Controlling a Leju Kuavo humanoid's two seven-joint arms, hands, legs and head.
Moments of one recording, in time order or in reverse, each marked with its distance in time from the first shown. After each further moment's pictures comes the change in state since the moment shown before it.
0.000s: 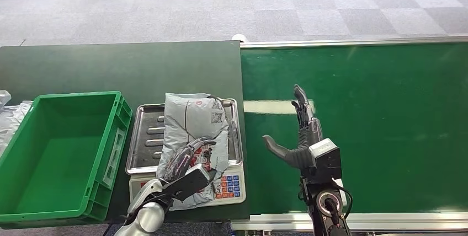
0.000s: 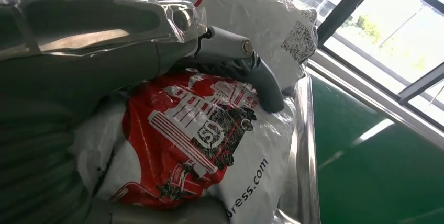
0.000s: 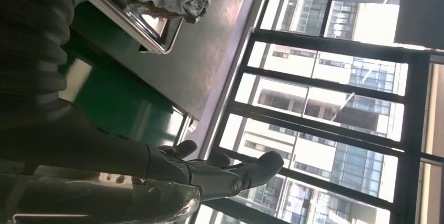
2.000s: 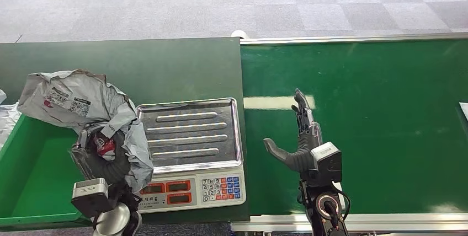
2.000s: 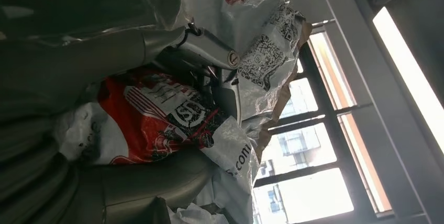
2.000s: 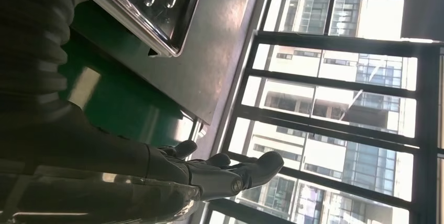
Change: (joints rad) left arm 0.103 0.000 0.083 -0.363 0.568 0.721 -0.466; right arm 0.017 0.003 -0.005 0.023 -0.035 -0.004 -0.025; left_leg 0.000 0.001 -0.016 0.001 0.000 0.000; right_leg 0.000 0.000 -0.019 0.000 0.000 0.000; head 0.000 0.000
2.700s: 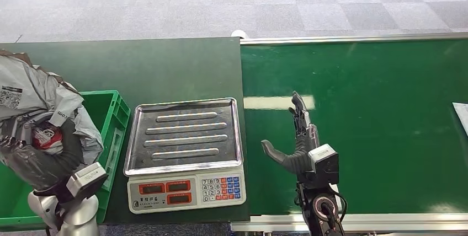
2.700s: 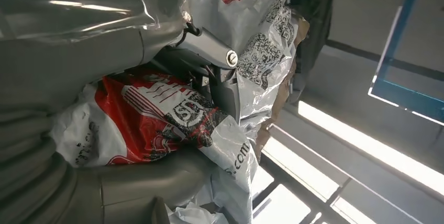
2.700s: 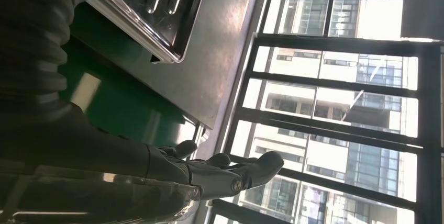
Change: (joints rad) left arm -0.056 -0.151 0.421 -0.195 -0.636 0.022 0.000; right arm 0.008 0.002 0.019 0.019 -0.016 -0.018 -0.011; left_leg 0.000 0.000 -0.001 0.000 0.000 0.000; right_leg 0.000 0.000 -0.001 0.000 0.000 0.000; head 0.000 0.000
